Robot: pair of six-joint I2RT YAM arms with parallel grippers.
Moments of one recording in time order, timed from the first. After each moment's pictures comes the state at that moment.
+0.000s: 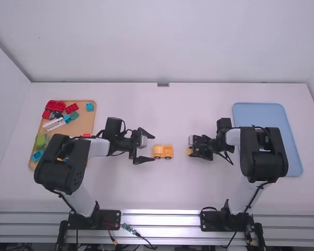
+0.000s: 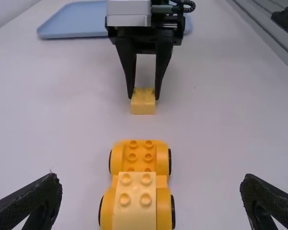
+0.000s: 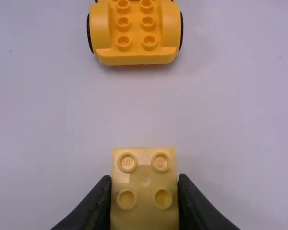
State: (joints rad) left arm -0.17 1.76 0.66 0.14 1.14 1.02; right arm 0.01 1.93 0.83 -0.41 -0.81 -1.53
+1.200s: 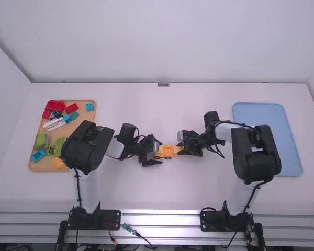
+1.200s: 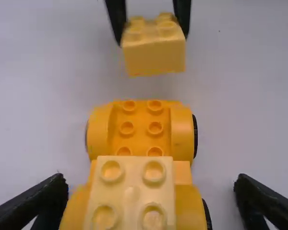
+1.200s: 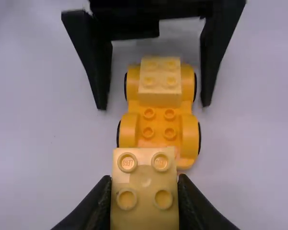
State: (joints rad) left arm -0.29 2.05 0.69 0.46 0.97 0.91; right arm 0.16 1.93 0.96 -0.56 -0.94 -1.46
